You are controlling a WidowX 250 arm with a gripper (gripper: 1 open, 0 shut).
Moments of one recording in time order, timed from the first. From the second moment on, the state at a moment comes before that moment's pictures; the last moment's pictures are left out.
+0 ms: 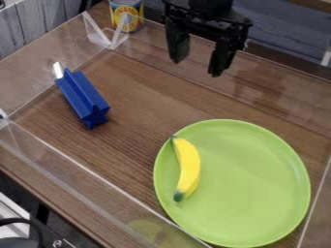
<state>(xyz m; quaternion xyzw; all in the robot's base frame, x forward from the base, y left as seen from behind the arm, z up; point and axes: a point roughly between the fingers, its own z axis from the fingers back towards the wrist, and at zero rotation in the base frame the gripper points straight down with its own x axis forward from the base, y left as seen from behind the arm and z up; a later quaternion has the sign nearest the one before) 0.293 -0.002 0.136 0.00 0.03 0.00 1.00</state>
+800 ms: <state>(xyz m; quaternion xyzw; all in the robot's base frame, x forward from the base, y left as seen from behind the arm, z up) 0.263 0.086 0.106 -0.02 0.04 0.24 0.97</state>
